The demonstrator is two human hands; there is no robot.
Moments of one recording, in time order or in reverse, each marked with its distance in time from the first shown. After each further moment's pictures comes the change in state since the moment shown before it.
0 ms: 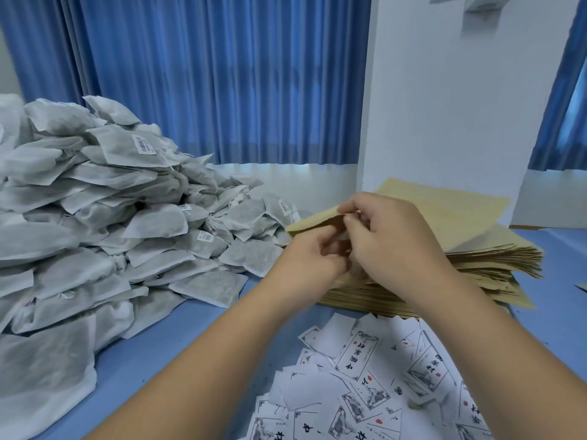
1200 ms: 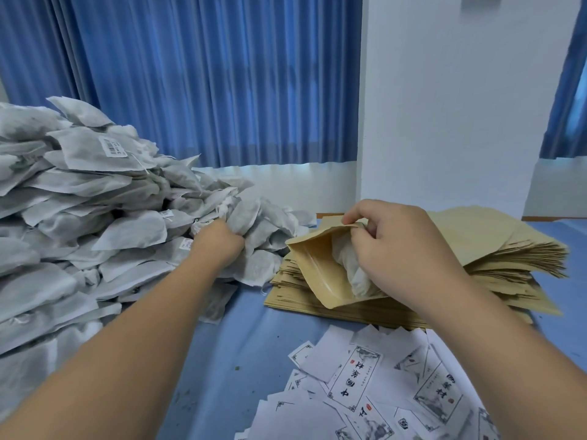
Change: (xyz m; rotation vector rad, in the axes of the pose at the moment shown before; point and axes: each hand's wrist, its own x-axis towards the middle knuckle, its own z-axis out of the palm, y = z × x) left_hand 0.103 -0.105 -0.126 0.899 0.487 -0.382; right_hand 0.003 0.039 0.009 -0.001 -0.064 0.109
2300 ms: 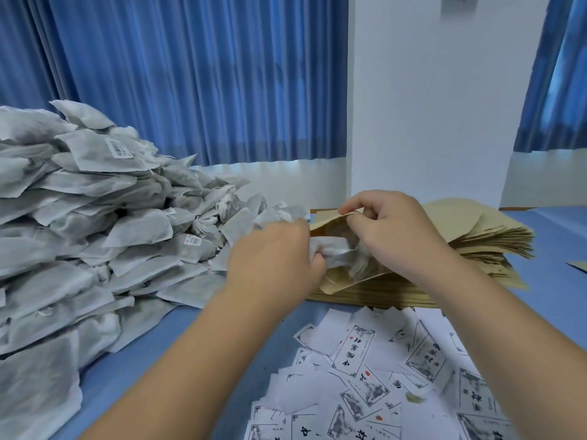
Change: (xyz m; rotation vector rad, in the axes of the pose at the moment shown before) left_hand -0.162 0.082 -0.059 0.271 0.133 0.555; right_hand 0.002 -0.002 -0.005 0.216 -0.017 0.025
